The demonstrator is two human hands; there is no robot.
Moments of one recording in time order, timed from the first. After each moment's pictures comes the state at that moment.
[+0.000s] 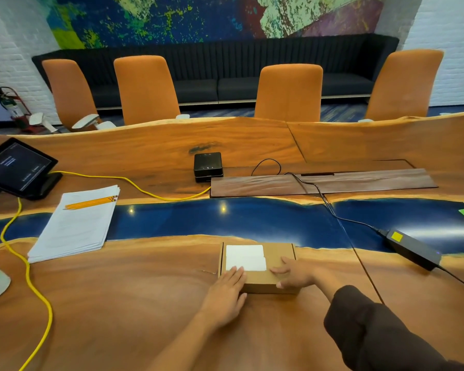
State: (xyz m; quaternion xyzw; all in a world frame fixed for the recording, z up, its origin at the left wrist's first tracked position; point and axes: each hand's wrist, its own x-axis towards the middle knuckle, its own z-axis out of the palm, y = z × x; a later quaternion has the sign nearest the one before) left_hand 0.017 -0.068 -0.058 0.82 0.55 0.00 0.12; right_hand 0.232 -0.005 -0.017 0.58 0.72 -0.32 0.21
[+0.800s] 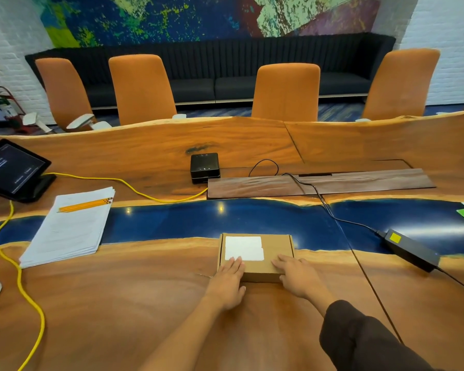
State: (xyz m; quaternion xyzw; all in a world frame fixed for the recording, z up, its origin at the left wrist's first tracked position) left_hand 0.030 -0.032 -0.052 0.80 0.58 -0.05 0.16; right_hand 0.231 -0.016 -0.030 0.62 0.76 -0.17 0.07
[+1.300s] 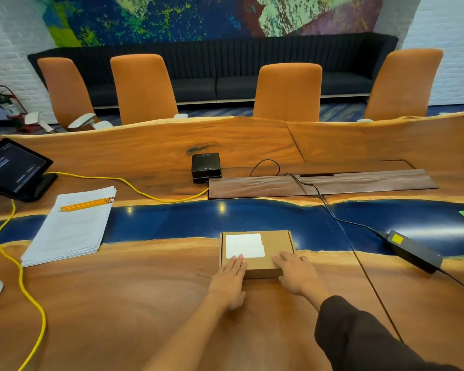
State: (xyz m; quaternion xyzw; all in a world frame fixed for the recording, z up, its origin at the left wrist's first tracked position) left_hand 0.034 -0.030 -0.053 0.80 0.58 -0.10 0.11; right_hand 0.224 -0.013 -0.023 0.62 0.77 -0.13 0.11
